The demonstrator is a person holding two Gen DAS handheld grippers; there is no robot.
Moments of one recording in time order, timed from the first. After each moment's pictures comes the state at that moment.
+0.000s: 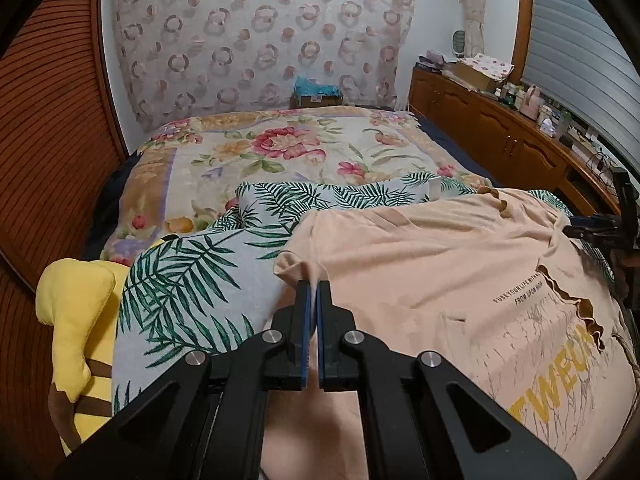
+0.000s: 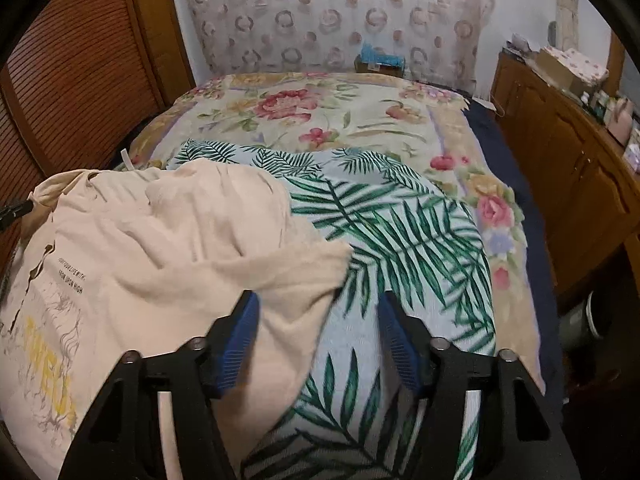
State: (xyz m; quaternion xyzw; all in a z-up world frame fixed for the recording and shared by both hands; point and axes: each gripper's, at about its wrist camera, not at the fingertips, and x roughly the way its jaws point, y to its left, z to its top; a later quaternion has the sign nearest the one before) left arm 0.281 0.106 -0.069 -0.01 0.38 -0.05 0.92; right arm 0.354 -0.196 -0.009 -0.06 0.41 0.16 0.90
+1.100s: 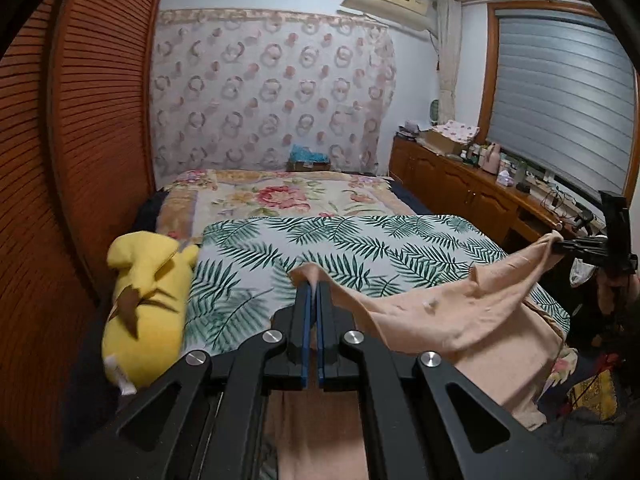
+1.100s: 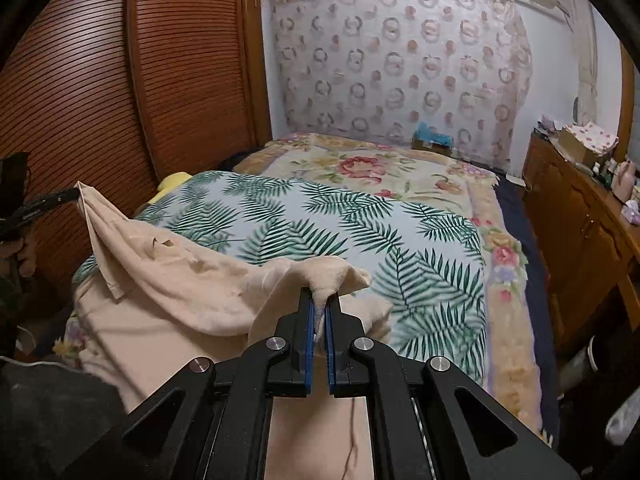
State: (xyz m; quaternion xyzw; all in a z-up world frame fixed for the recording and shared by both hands) left arm -0.017 0.113 0.022 -0.05 0.26 -0.06 0.96; right arm 0.048 -0.238 0.064 -0.07 0.27 0.26 0.92
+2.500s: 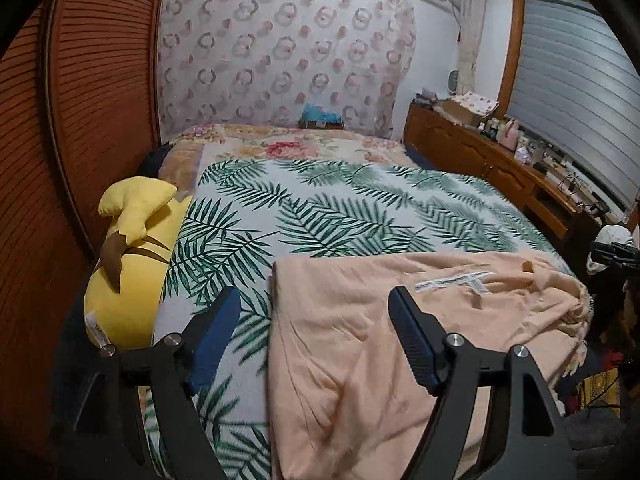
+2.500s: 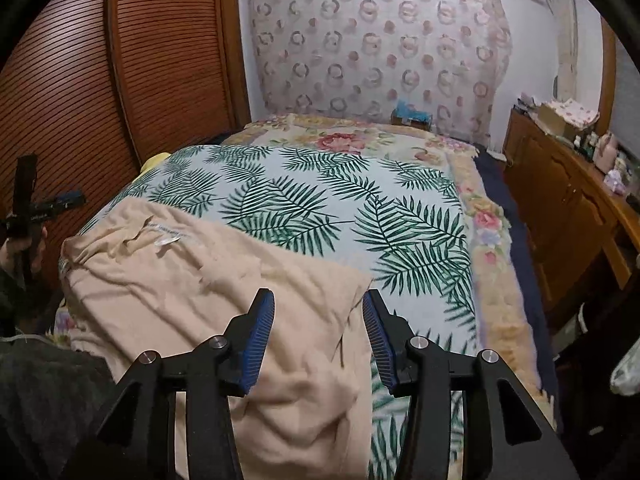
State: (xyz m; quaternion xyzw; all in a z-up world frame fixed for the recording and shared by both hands) left arm 0.027 0.113 -0.051 -0.06 0.33 -0.04 0.94; right arm 0.027 -0.262 0.034 -0.07 0.31 0.22 0.92
